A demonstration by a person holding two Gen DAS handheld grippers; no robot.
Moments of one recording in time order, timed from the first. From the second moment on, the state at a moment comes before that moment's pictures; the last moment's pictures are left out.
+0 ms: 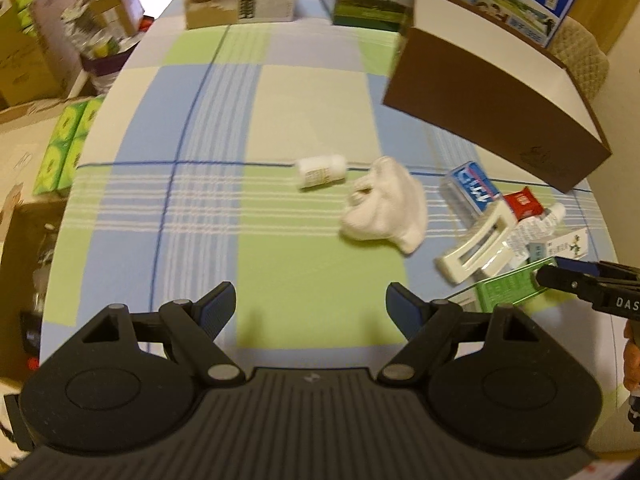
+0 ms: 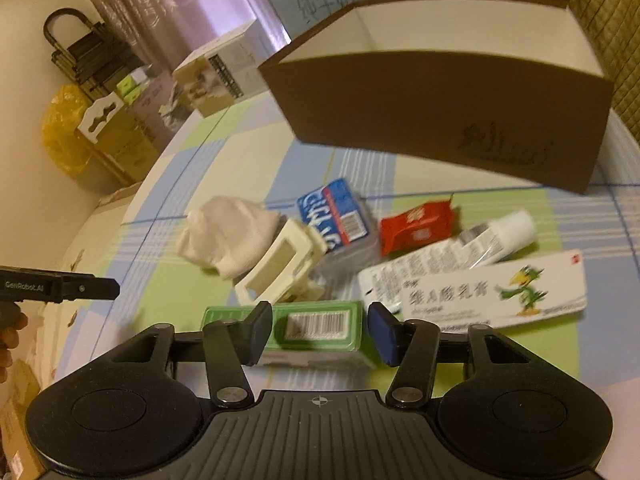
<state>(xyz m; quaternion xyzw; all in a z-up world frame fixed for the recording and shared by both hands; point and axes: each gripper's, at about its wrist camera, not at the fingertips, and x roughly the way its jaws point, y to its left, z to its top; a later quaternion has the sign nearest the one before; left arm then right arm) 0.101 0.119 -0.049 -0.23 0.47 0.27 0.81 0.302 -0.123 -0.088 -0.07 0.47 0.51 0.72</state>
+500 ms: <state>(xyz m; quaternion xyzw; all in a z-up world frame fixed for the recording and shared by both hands) 0.074 0.137 -0.065 -0.24 0.49 0.29 0.79 0.236 -0.110 -0.075 -0.18 0.47 0.58 0.64</state>
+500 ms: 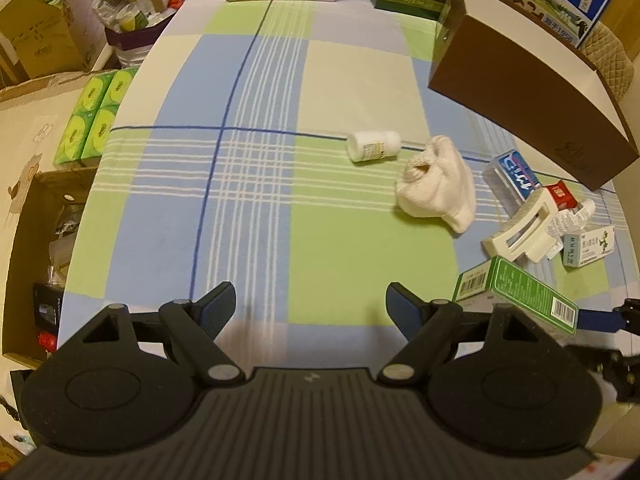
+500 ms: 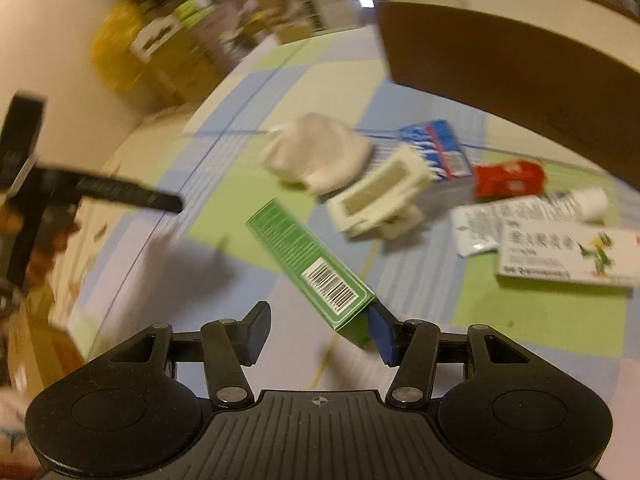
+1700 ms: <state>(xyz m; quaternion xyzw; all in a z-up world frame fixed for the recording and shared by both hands) 0.075 0.125 -0.083 -0.26 0.49 0.26 0.79 0.191 -0.056 -0.088 -0.32 0.45 0.58 0.60</state>
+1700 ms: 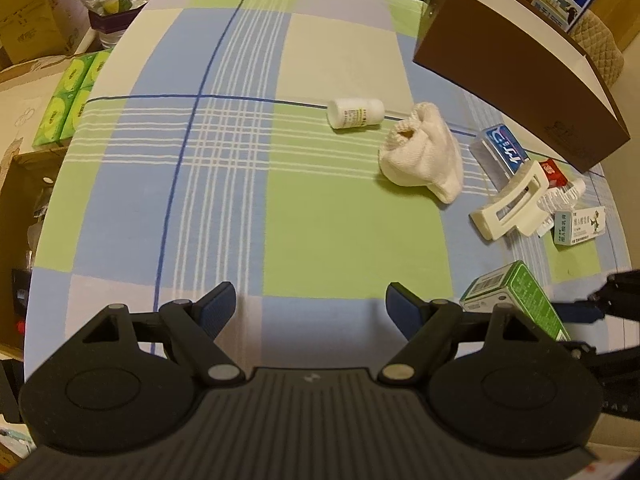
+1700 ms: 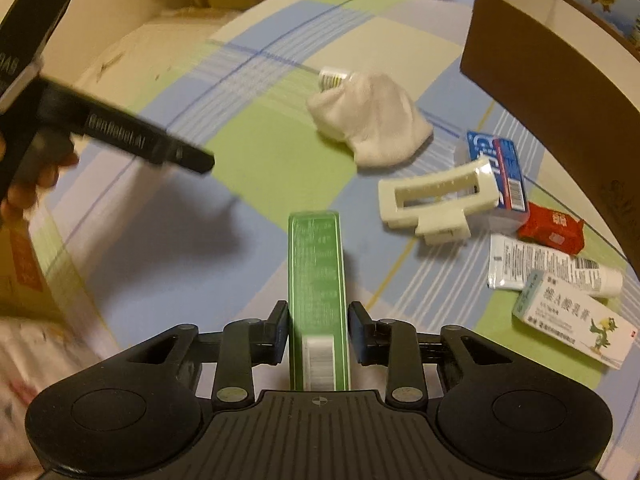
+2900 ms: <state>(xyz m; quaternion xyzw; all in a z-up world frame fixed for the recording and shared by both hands) 0.222 0.119 -0.091 -0.13 0.49 0.16 0.85 0.298 -0.184 -0.024 -0.15 0.45 0.38 0.79</state>
